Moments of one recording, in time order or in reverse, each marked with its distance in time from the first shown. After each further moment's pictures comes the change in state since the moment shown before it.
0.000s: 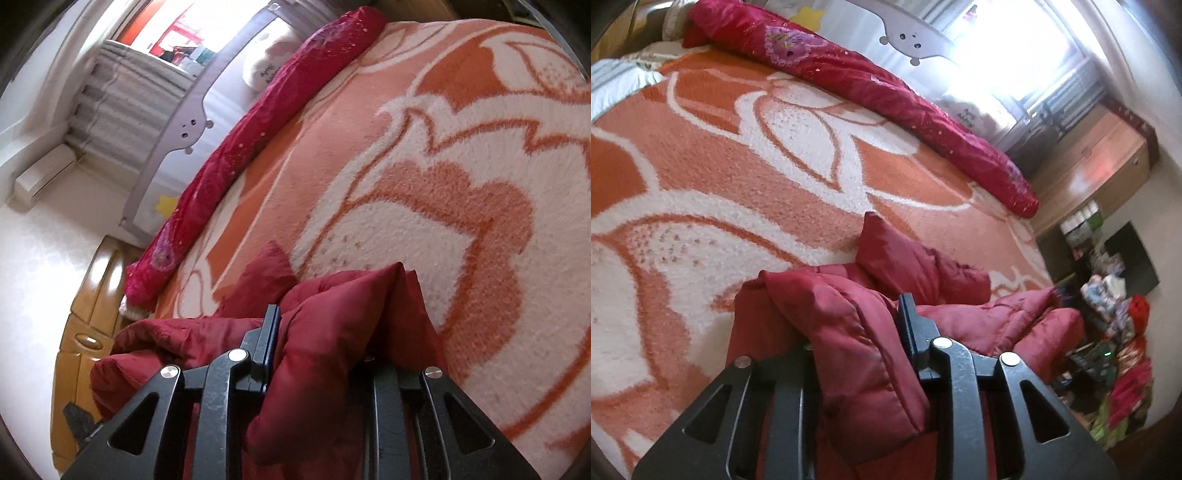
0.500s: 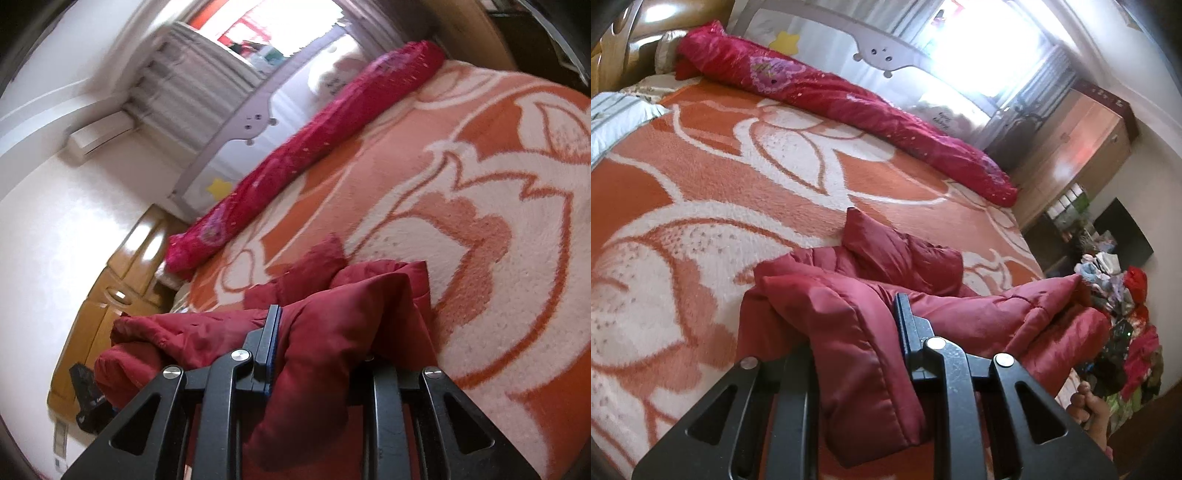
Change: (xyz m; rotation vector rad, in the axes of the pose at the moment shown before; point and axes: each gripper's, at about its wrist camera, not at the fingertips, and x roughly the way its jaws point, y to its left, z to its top) left arm -0.066 -0.022 -0.038 0.102 -0.037 0.008; right arm -0.102 0.029 -0.025 -0.144 0.001 0.136
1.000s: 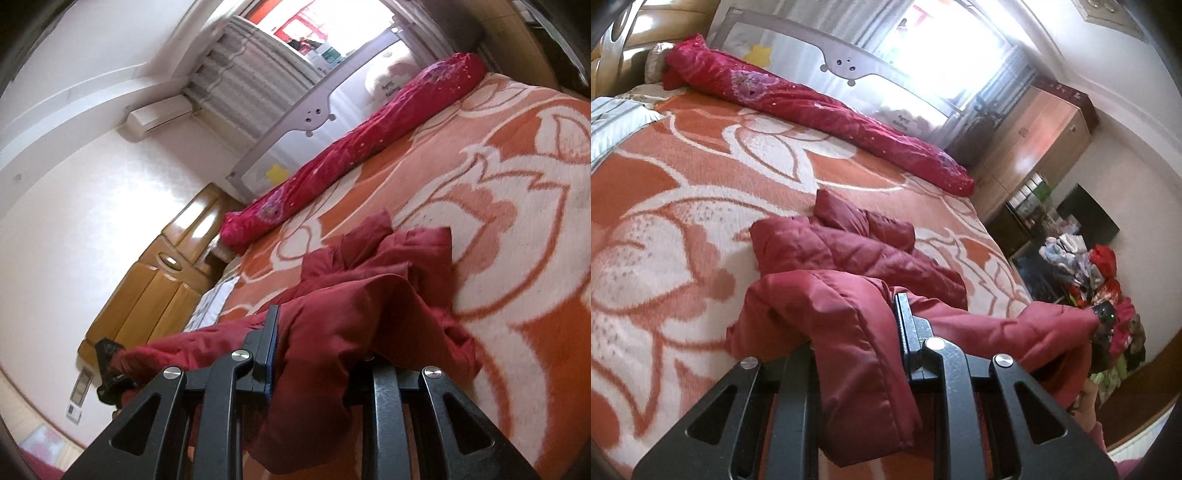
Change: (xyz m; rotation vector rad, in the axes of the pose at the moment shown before) left arm -0.107 -0.015 -0.075 0.067 -0.036 -0.120; right arm -0.106 0.028 -0.064 -0.142 0.005 0.182
